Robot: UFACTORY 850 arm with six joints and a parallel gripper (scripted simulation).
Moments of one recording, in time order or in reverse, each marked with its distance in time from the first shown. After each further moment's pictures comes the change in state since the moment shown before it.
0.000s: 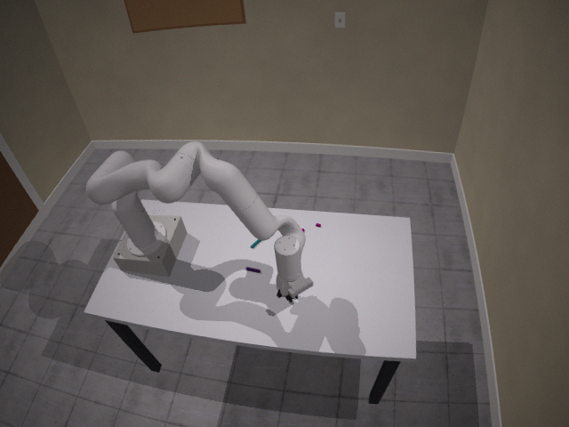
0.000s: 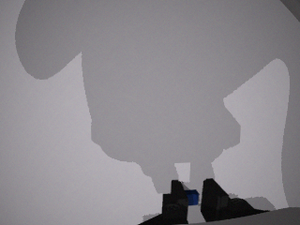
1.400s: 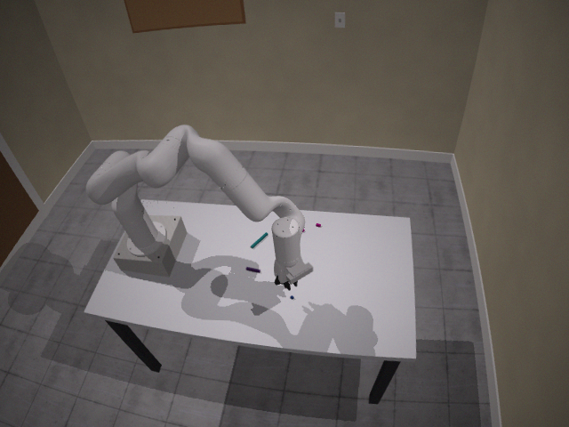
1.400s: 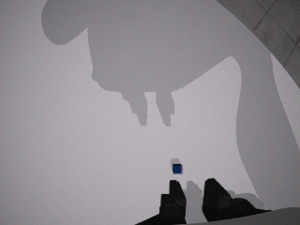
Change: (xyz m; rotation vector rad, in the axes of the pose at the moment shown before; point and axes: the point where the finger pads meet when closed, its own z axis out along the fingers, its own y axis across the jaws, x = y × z) arm 0.000 0.000 -0.089 0.000 0.000 0.000
